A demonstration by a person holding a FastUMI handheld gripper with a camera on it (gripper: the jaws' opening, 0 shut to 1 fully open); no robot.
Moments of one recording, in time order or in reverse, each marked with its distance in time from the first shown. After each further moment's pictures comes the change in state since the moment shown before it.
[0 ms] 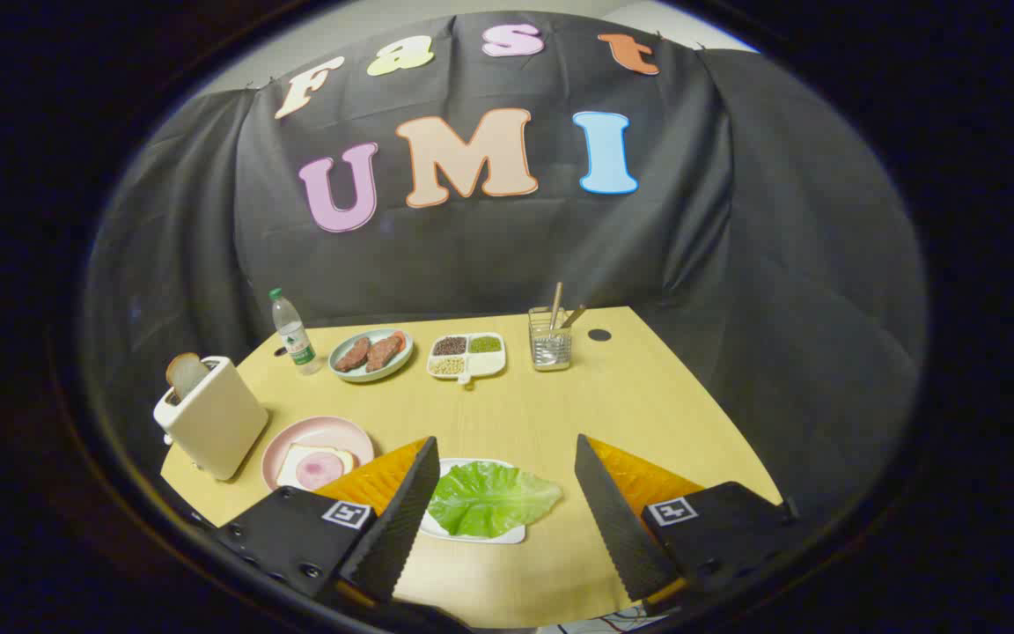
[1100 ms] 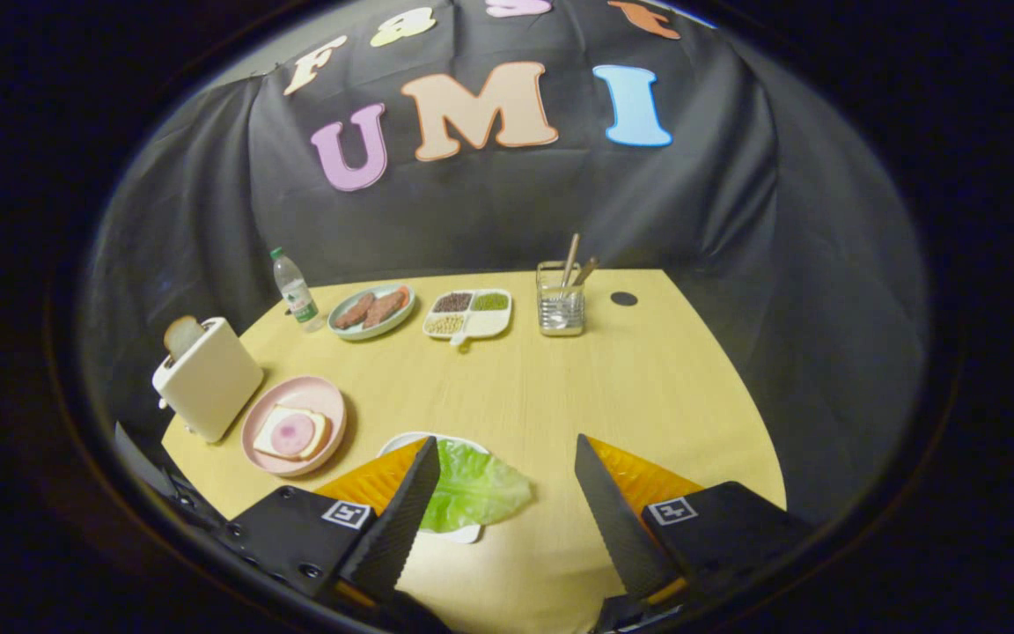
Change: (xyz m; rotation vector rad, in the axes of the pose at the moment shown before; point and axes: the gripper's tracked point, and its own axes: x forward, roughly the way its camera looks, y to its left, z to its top) arm 0.065 -0.040 -0.044 -0.051 0.166 0.144
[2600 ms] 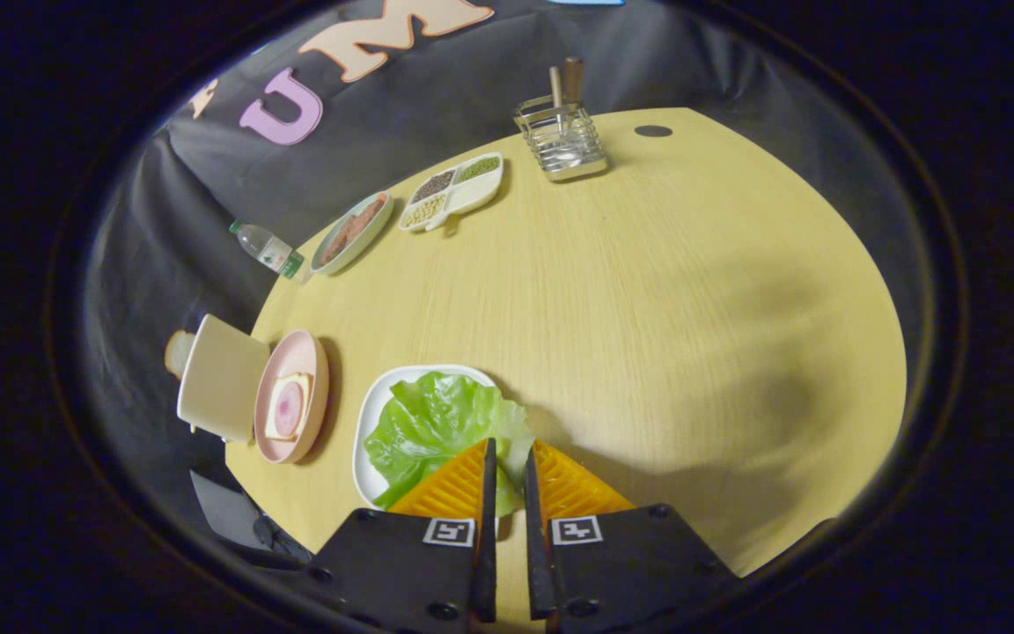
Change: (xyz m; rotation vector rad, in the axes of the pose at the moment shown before) arm 0.086 0.009 -0.088 0.261 0.390 0.172
